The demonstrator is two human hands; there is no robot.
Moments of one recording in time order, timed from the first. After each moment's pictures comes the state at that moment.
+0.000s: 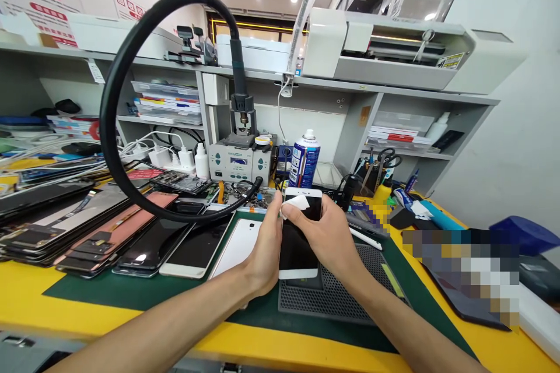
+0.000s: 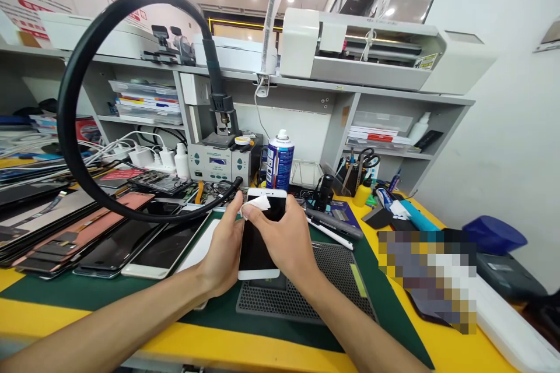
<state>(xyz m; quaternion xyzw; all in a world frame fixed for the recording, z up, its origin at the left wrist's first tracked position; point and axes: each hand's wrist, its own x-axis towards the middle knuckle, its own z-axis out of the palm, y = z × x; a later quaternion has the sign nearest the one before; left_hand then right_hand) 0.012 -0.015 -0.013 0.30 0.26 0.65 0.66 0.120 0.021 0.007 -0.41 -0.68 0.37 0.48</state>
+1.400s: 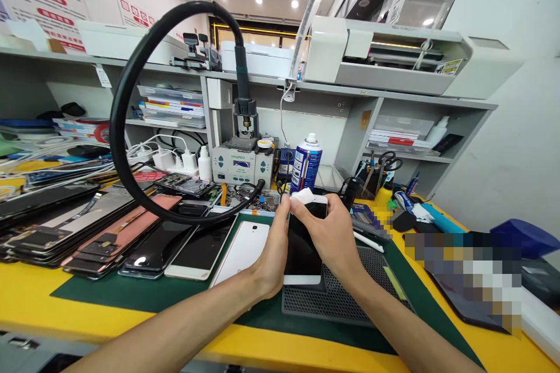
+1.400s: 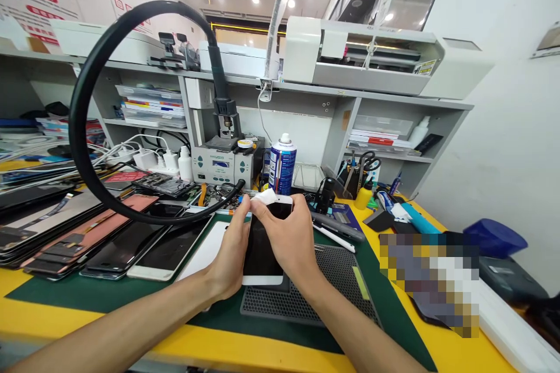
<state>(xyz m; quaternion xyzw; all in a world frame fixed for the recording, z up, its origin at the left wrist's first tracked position) 0.018 -0.018 -0.008 0.28 0.26 0.67 0.64 0.114 0.023 0.006 -0.45 -0.64 0.34 0.53</state>
